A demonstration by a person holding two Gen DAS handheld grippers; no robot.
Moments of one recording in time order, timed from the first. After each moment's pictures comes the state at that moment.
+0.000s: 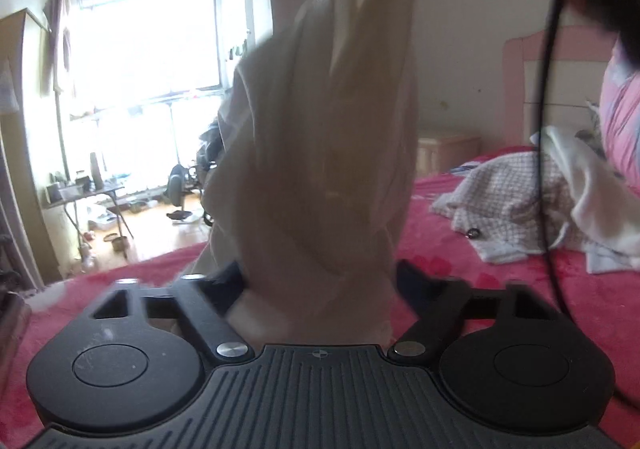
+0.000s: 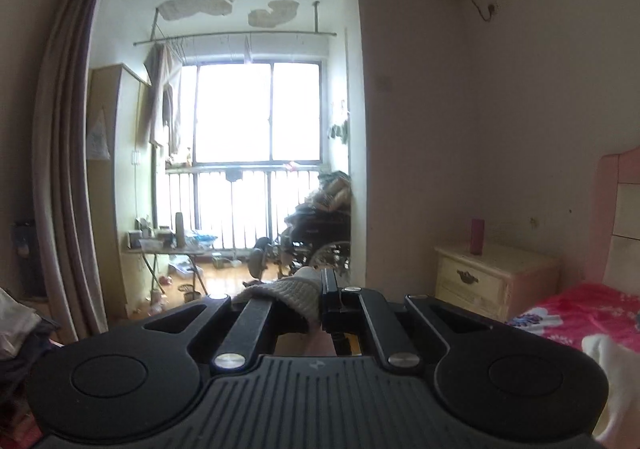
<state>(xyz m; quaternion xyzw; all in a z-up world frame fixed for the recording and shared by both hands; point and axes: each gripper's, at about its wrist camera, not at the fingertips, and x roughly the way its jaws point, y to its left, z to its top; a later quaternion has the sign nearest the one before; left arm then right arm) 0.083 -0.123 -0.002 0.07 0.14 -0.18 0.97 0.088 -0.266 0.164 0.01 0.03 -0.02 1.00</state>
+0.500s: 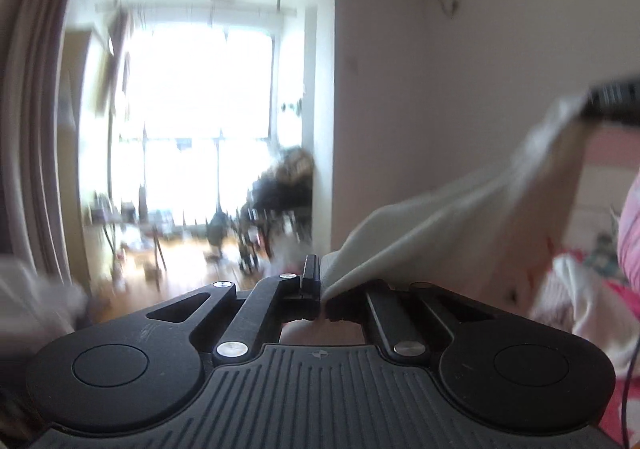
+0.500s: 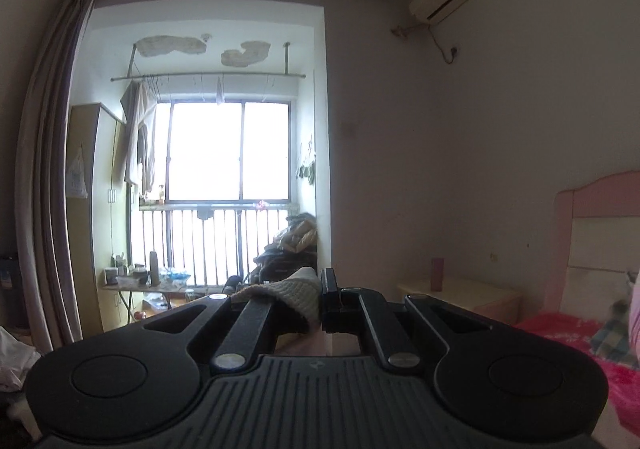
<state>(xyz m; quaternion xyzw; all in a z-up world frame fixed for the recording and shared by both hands) 0.022 -0.023 0.158 0.01 0.04 -0.13 0.99 -0.008 -0.298 0.223 0.01 -0.02 -0.07 1.00</state>
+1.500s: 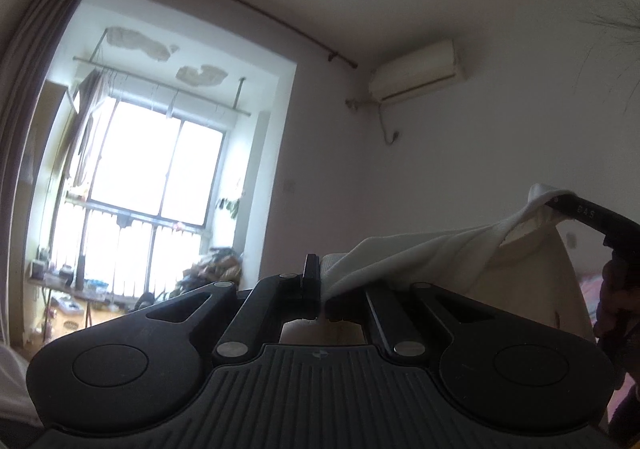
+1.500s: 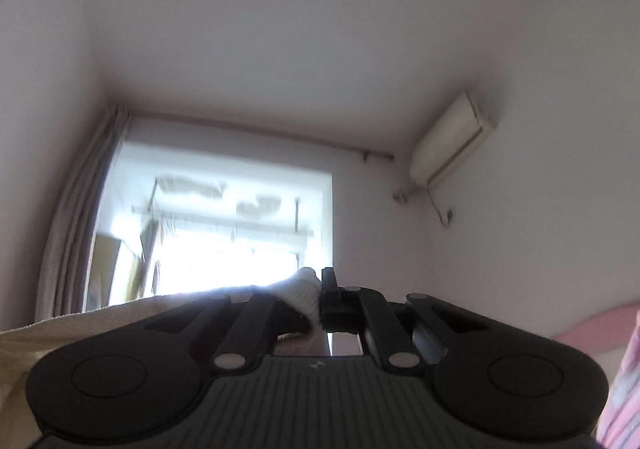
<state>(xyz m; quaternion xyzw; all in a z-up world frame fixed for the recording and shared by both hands) -0.014 -0.011 0.223 -0.08 -0.06 -0.24 0.97 -0.147 -0.298 0.324 -0.02 -0.21 -0.06 0.98</state>
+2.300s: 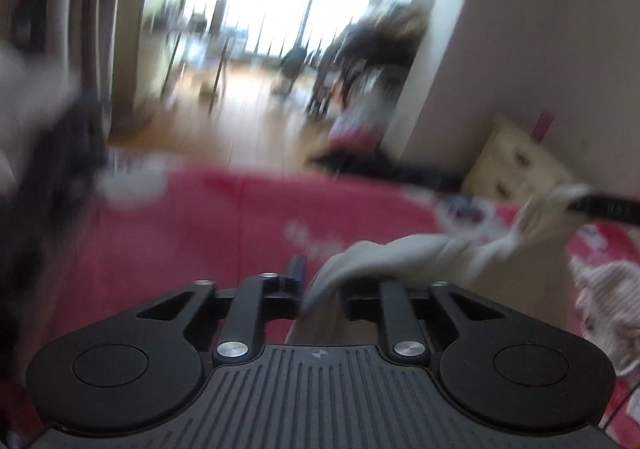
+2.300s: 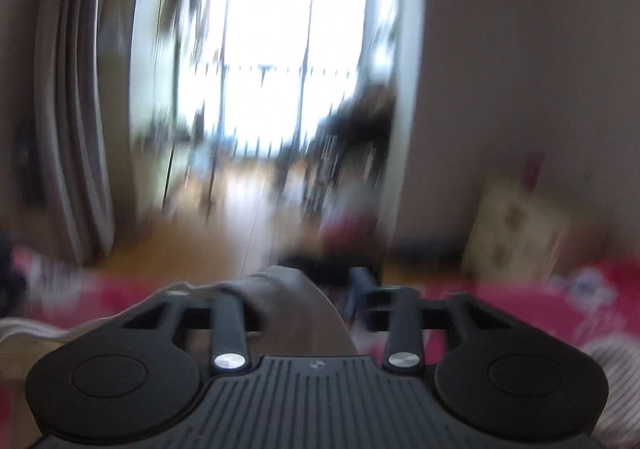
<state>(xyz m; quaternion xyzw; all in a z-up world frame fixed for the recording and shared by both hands) 0.314 0.061 -0.049 -0.15 0.35 -0.02 0.93 0.315 -0.223 0.010 -0.04 0.29 0.03 0.96</state>
